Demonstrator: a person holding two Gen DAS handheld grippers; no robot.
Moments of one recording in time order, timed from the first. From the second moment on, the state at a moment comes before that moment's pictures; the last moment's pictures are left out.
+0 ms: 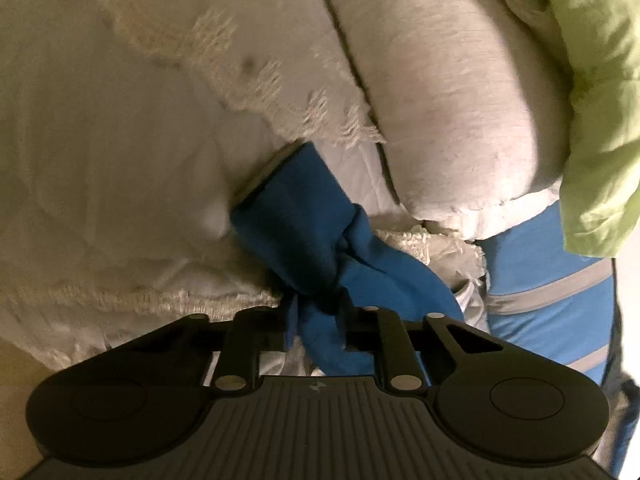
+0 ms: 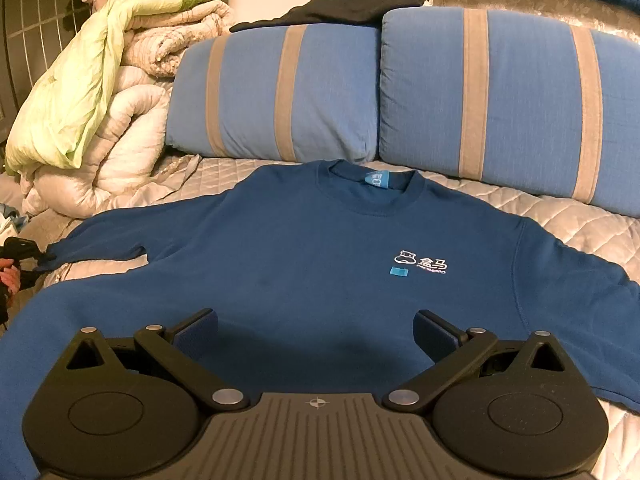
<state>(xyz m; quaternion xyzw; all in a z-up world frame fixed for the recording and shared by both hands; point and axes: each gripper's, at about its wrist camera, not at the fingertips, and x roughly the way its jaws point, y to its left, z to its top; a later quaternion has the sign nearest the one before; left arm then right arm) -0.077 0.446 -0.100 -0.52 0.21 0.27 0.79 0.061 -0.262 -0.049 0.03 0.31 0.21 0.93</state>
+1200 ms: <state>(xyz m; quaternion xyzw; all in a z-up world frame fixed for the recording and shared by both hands) -0.166 0.448 -0.136 -0.65 0.07 0.28 0.70 0.060 -0.274 -0.049 0.07 0.30 0.22 0.92</state>
